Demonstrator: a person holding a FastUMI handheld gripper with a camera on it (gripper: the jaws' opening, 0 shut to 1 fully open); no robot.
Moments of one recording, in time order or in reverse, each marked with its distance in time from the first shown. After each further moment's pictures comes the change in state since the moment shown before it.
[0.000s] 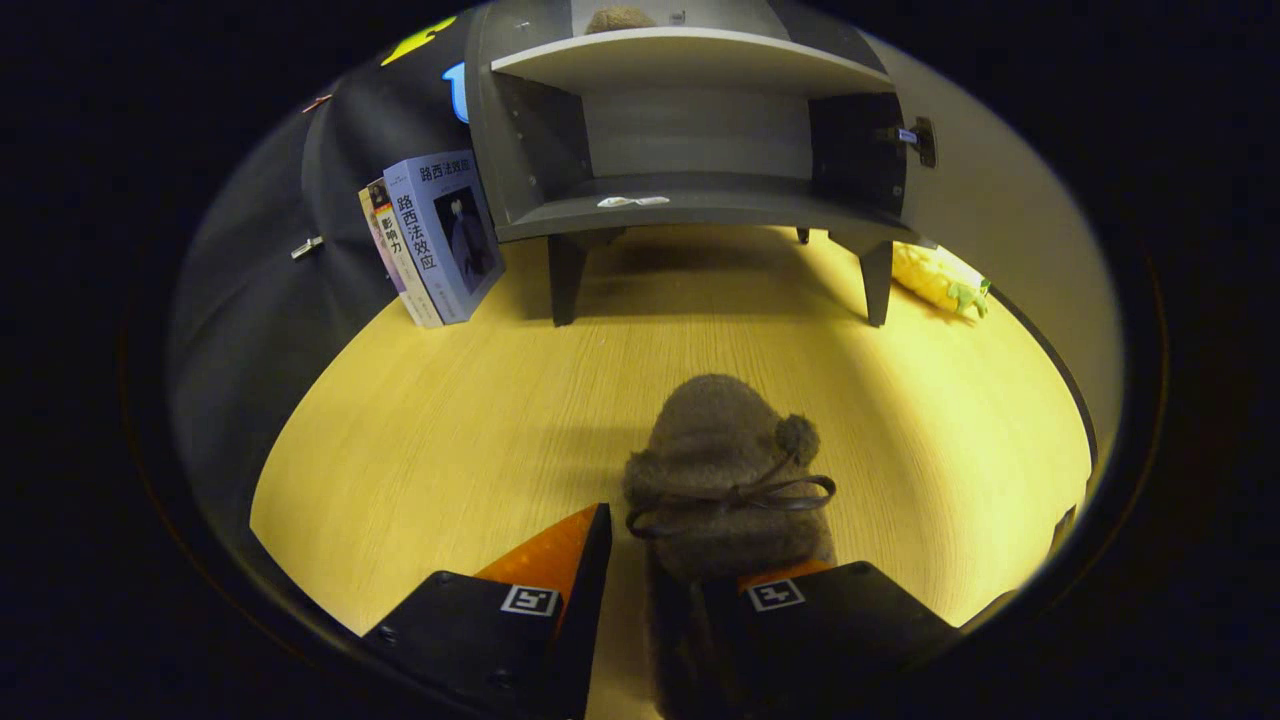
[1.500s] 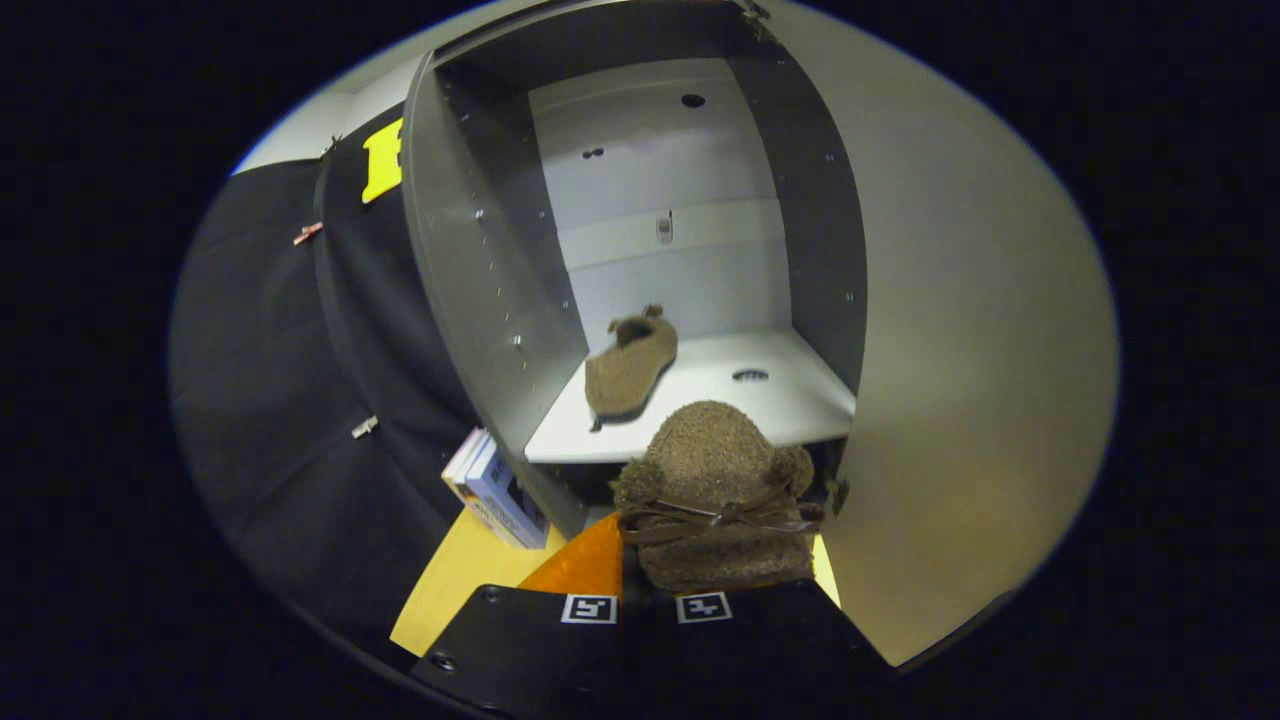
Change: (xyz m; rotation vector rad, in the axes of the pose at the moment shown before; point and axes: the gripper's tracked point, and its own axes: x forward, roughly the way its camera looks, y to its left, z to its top) arm -0.179 -0.026 0.372 0.091 -0.305 0.088
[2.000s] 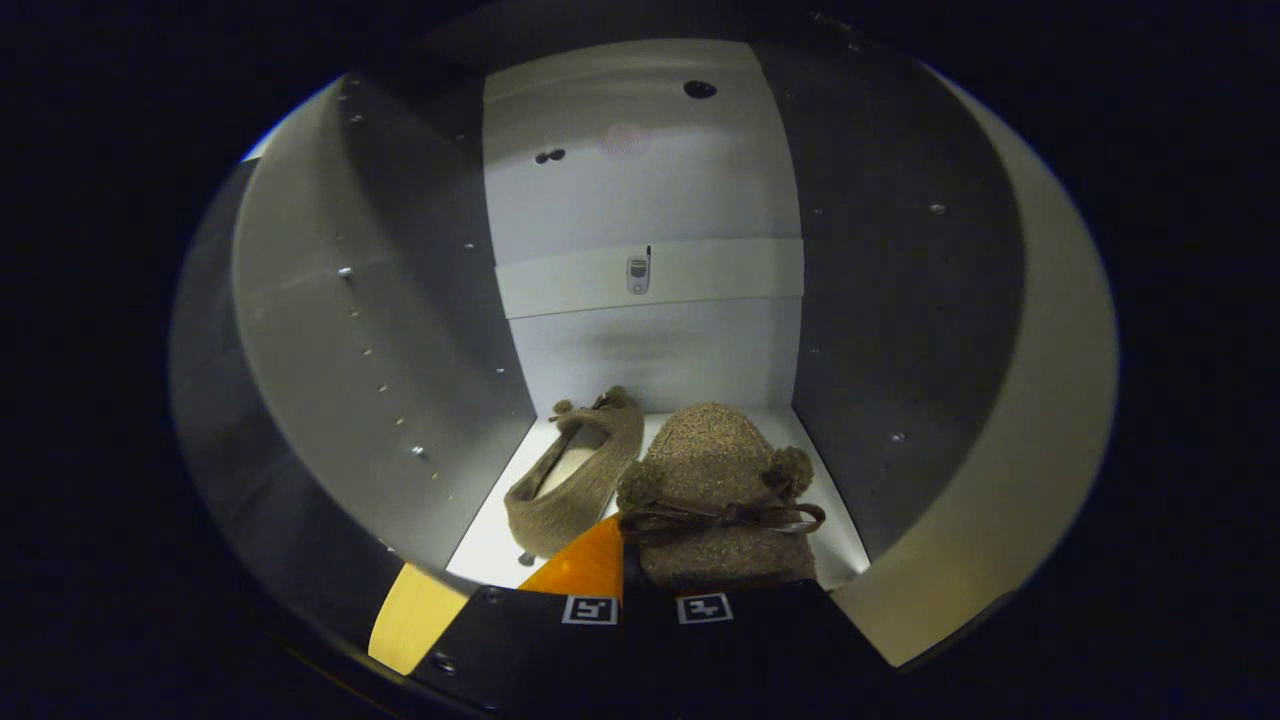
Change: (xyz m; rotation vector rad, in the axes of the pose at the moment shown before) arm 0.146 -0.029 0.075 -0.046 0.021 -0.066
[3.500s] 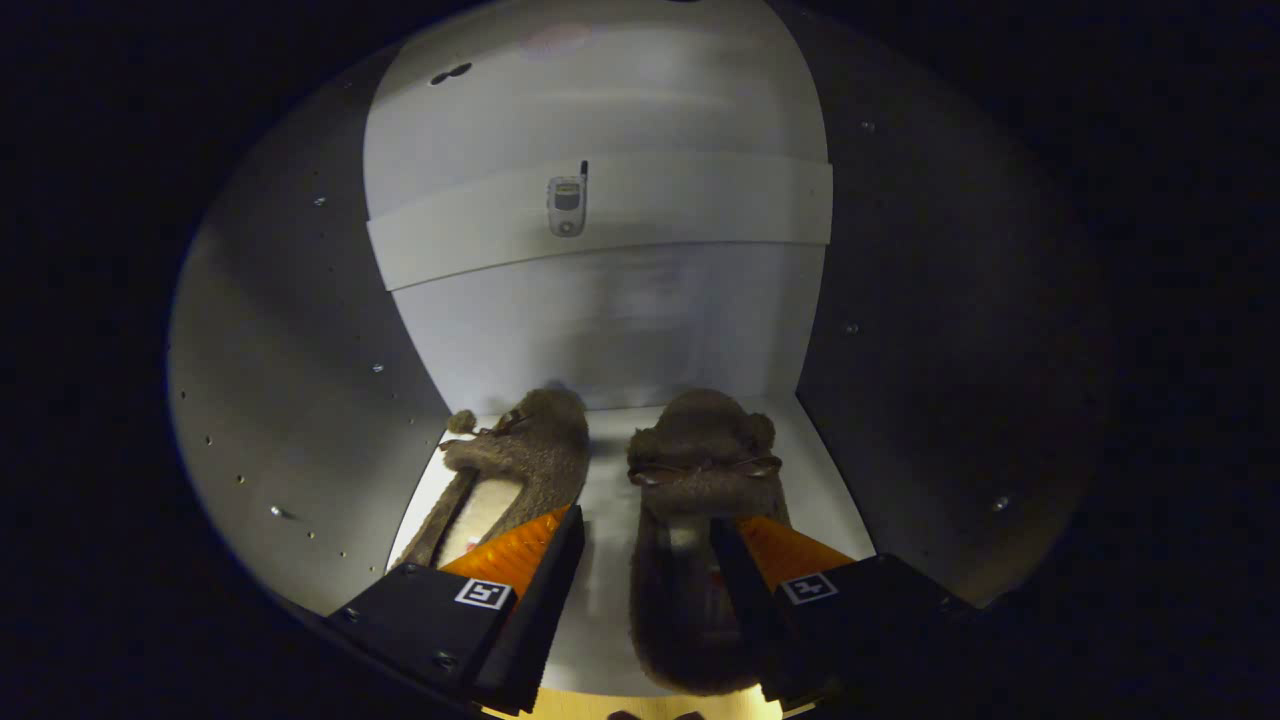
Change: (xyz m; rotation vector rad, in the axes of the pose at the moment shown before) arm 0.080 -0.021 -0.007 0.006 0.133 -0.093
